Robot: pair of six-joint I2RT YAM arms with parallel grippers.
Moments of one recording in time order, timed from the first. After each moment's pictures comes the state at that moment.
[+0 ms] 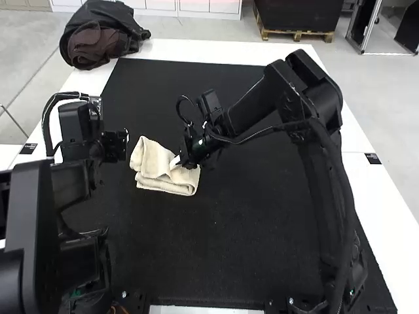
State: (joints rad) left arm 0.30 0.94 0.25 0.34 0.13 0.12; right arm 0.74 2.20 1.33 0.03 -0.64 0.36
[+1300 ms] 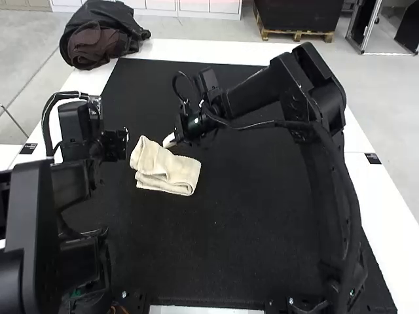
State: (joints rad) left arm 0.30 0.94 0.25 0.35 0.13 0.12; right arm 0.73 2.16 1.47 -0.04 -0.65 0.39
